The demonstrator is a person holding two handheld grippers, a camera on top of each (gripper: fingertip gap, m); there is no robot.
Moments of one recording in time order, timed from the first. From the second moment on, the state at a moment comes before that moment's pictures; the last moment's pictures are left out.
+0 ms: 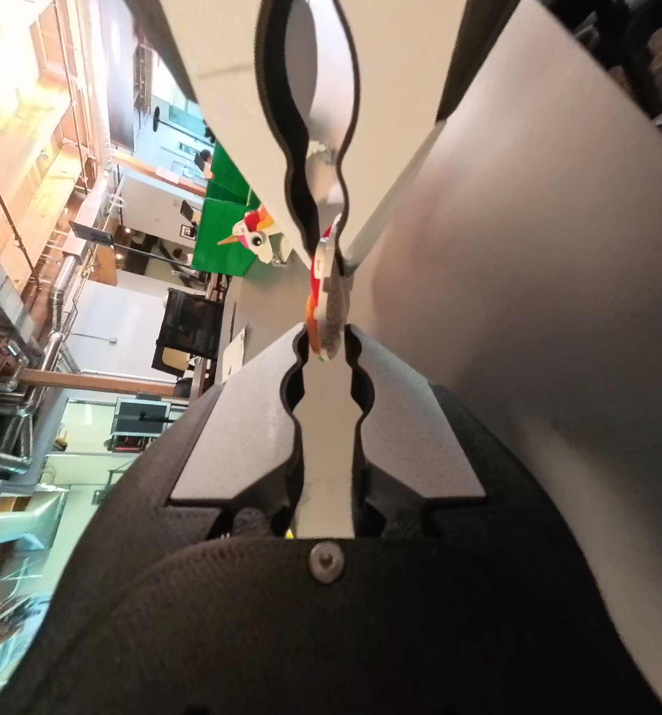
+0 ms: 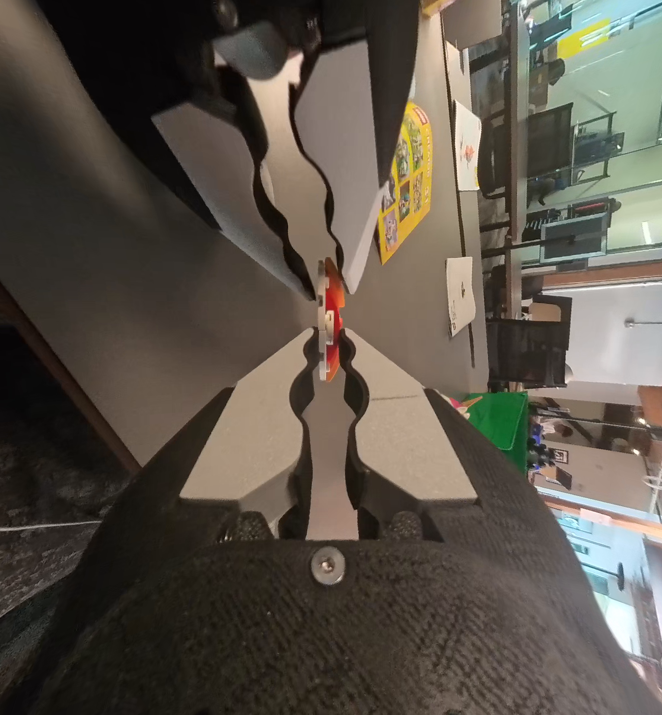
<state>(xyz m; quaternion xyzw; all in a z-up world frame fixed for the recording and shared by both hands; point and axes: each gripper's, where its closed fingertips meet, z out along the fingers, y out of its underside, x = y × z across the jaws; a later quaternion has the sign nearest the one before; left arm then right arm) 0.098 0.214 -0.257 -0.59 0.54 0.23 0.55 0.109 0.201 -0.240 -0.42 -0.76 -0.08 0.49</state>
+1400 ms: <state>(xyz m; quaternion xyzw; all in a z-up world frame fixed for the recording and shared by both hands) 0.096 0.208 -0.250 -0.48 0.62 0.23 0.58 0.114 0.327 -0.215 -0.64 -0.69 0.25 0.22</state>
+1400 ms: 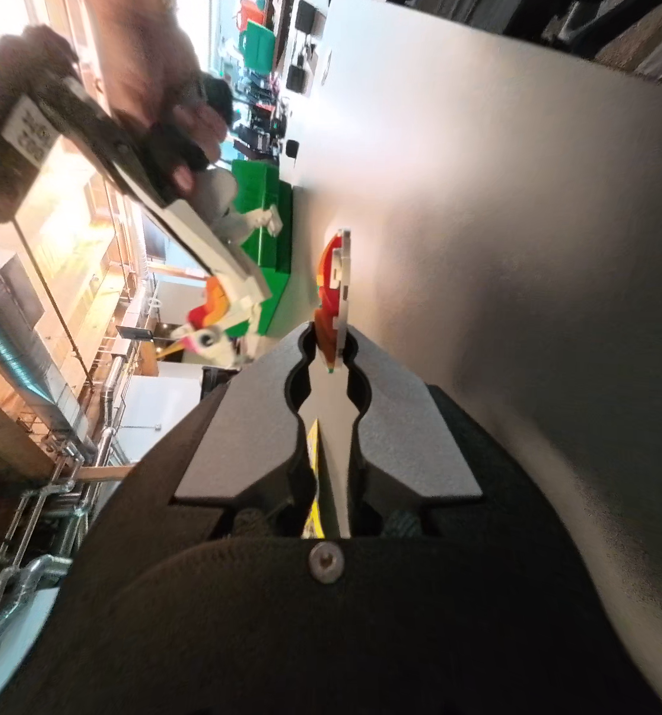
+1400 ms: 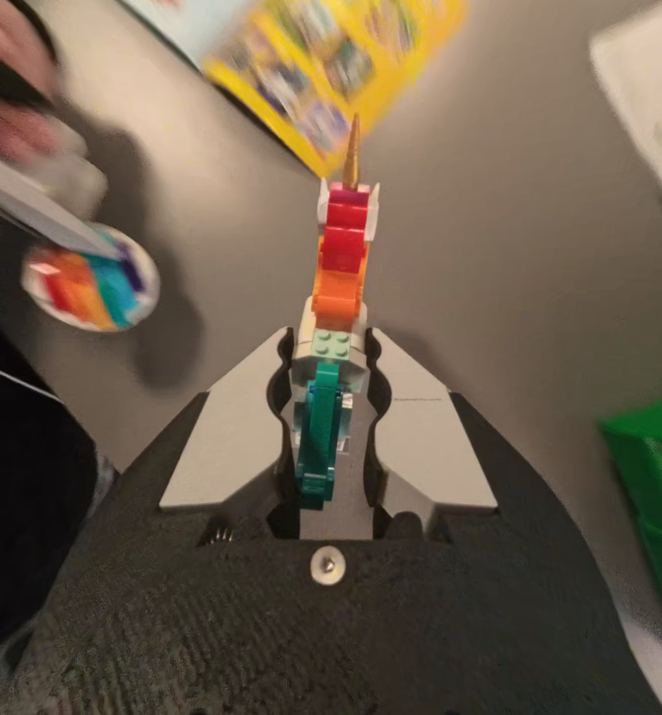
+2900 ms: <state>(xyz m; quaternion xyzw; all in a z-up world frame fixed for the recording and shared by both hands) 0.093 0.193 -0.268 -0.46 0.66 0.20 0.56 0.067 0.235 -0.207 -0.62 -0.40 0.55 0.39</state>
